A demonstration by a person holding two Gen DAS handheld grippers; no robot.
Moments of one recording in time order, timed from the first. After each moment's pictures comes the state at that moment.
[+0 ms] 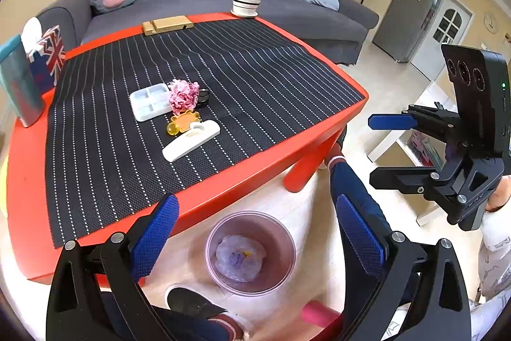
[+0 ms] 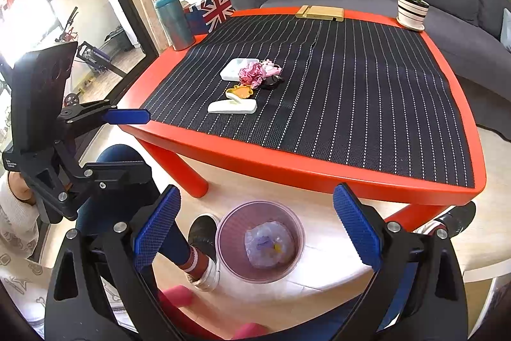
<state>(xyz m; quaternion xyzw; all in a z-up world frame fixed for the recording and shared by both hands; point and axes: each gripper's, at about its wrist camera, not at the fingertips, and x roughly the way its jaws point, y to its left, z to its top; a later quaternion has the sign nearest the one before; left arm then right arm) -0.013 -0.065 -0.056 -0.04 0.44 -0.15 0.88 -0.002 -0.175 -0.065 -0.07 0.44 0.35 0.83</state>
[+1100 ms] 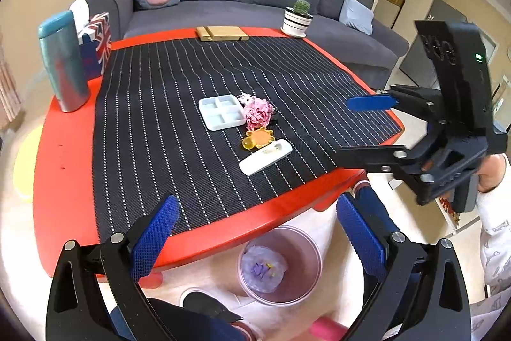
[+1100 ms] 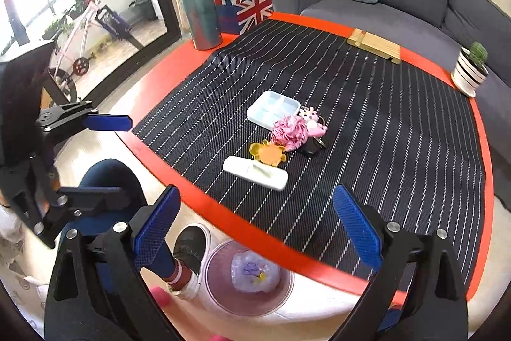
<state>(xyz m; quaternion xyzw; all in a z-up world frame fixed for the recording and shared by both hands) -0.007 0.006 -0.050 -0.08 0.42 -0.09 0.90 0.065 -0.067 -0.057 -0.17 0.42 0.40 0.80</state>
